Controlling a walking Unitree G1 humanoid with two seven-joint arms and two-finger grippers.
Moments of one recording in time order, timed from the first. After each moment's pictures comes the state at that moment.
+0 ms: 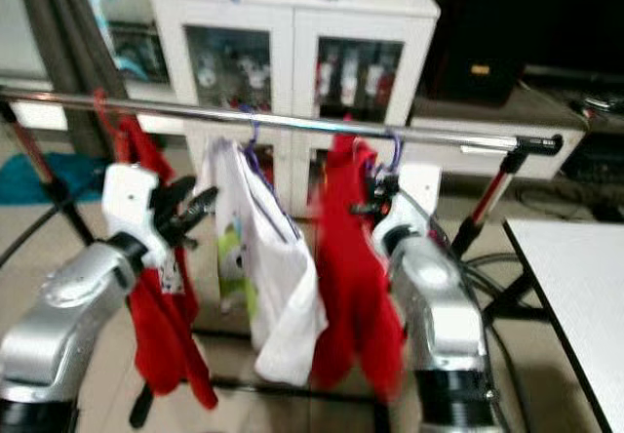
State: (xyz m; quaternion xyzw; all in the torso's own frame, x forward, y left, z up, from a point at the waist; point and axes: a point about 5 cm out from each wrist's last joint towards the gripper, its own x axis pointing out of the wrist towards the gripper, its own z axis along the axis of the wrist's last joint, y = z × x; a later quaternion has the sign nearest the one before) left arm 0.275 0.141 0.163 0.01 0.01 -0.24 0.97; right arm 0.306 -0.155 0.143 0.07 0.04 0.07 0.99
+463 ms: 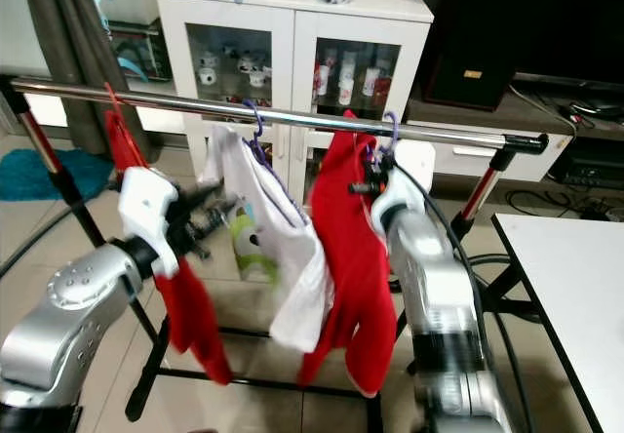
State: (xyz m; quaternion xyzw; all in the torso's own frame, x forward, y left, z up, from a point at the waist) left arm 0.264 0.131 0.162 0.04 0.03 -0.33 0.94; right arm 0.343 -0.149 0.149 0.05 0.07 0.06 0.99
